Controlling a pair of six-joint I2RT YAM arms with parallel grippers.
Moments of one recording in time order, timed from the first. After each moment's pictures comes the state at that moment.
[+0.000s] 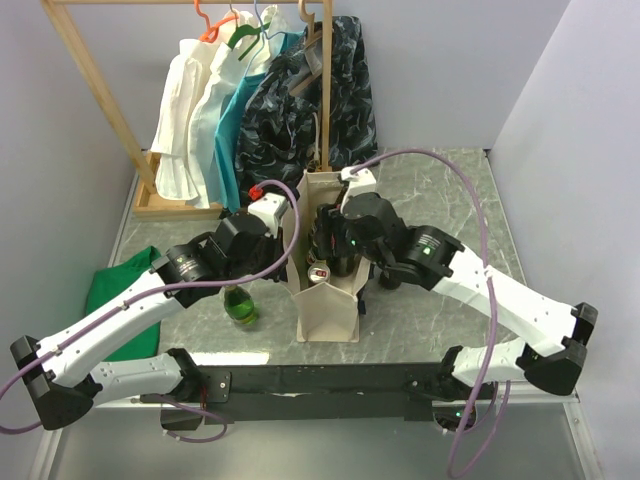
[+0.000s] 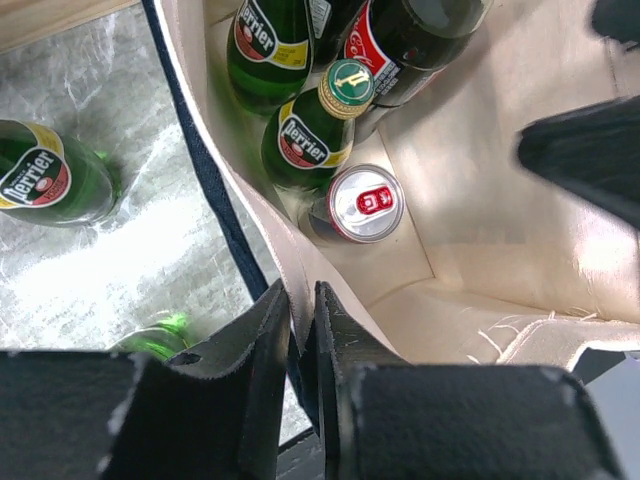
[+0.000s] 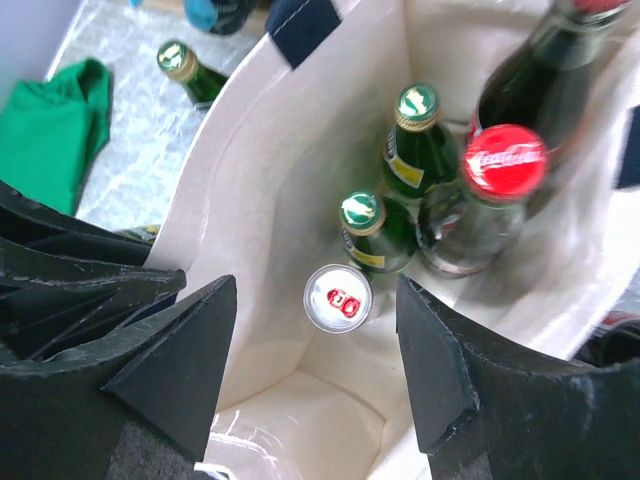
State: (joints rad) left arm -0.88 1.07 1.13 -0.70 -0.19 -0.44; right arm 0.98 1.28 1.38 -0.66 0.37 0.49
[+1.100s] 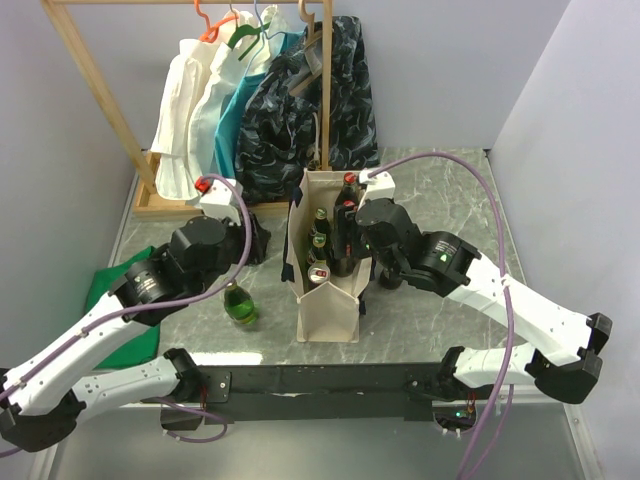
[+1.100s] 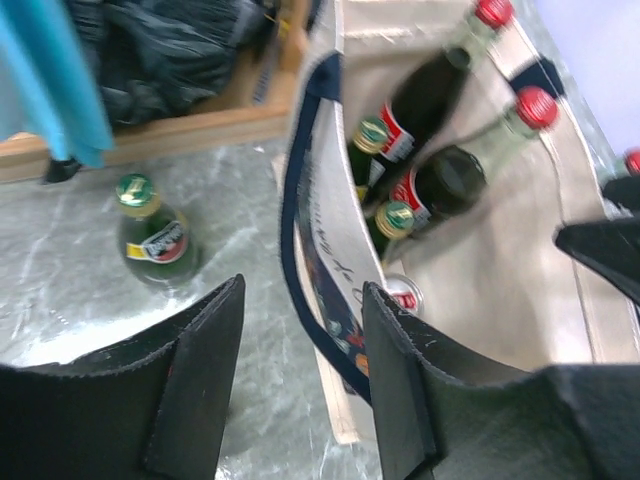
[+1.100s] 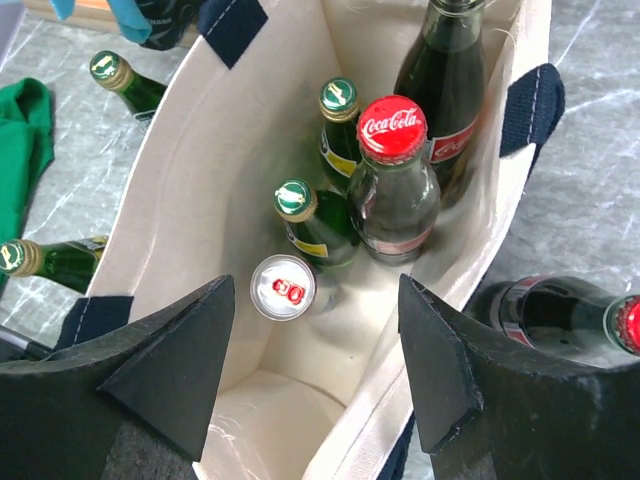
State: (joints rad) left arm -0.88 0.89 1.13 -0.61 -0.44 -0.46; right arm 0.98 1.19 1.35 -0.73 0.49 0.49
